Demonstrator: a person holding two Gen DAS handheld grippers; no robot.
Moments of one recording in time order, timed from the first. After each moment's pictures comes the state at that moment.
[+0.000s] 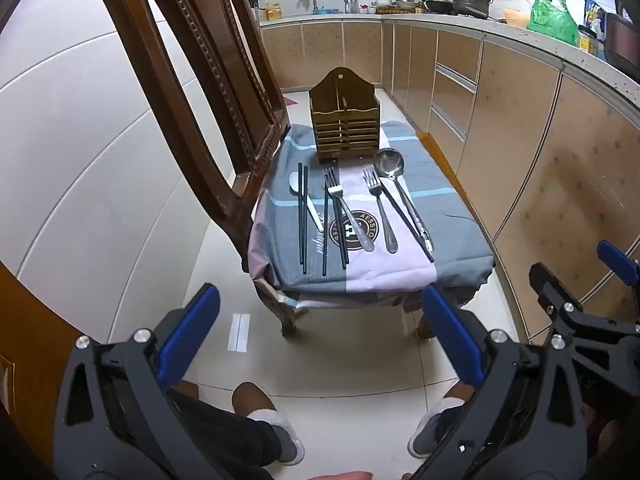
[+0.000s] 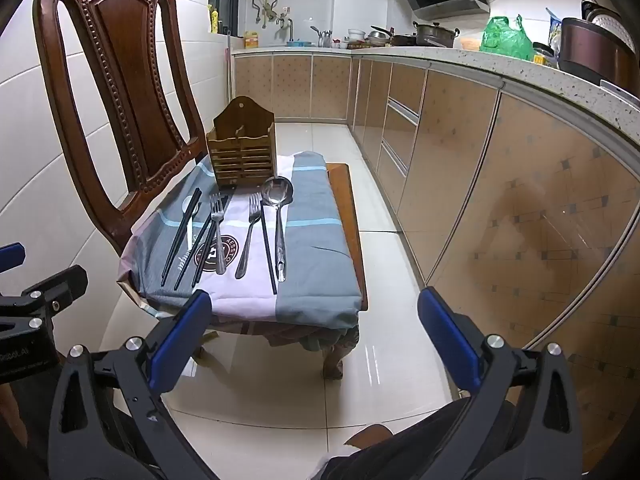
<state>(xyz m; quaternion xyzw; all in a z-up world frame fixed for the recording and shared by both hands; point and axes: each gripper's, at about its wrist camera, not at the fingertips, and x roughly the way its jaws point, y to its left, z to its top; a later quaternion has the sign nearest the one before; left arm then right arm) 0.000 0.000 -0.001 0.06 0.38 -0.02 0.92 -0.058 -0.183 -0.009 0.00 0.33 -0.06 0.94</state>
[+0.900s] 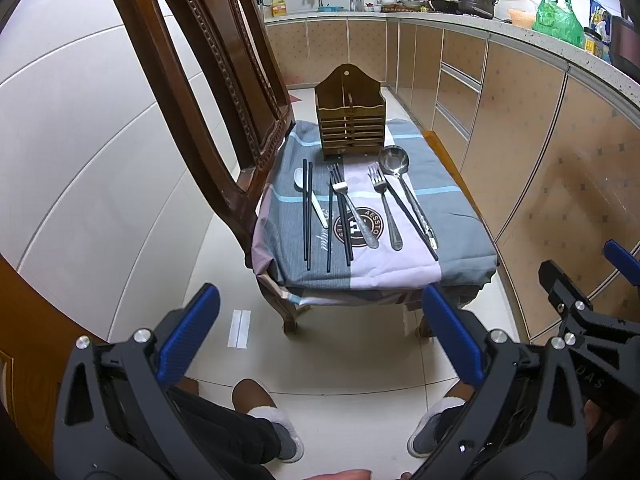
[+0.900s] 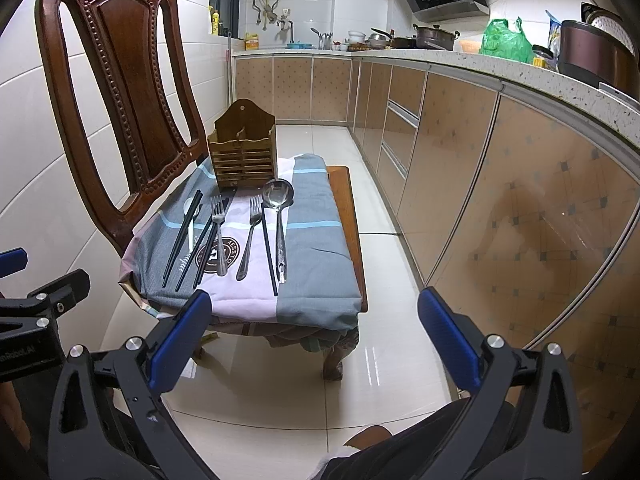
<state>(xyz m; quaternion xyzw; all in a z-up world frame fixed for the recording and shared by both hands) 0.004 0.009 -0.005 0.05 0.39 -0.03 0.92 -0.058 -0.182 -0.010 0.00 0.33 -0.06 0.94</state>
